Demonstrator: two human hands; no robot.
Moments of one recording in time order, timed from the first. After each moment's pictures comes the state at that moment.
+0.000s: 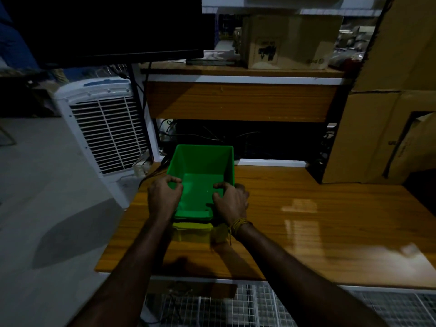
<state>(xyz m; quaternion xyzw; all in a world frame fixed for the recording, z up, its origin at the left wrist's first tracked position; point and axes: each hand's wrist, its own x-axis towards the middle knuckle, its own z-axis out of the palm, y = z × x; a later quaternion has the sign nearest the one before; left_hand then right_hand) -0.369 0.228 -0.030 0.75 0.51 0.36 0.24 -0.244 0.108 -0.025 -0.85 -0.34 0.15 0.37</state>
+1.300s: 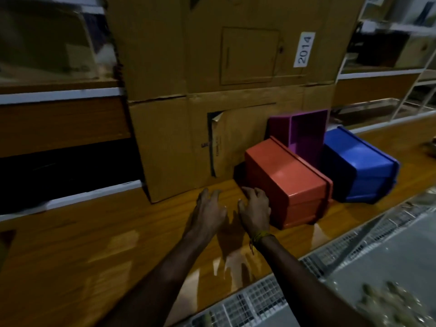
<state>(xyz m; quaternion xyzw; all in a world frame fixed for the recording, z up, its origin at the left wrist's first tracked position) 0.186 -0.185 -0.052 0.93 0.21 0.12 0.29 0.241 -0.303 -0.048 -0.93 -0.12 -0.04 0.35</state>
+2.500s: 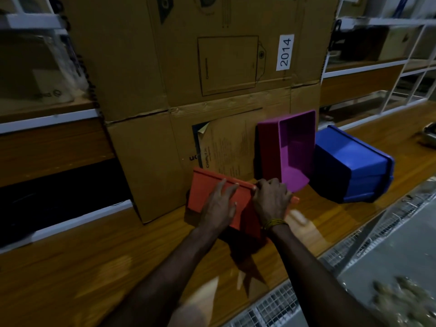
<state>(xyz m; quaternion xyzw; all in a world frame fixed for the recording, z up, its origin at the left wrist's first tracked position) 0.252 -0.195 -0.034 0.95 0.04 0.16 0.26 0.313 -0.330 -0.013 -0.97 -0.05 -0.15 0.19</state>
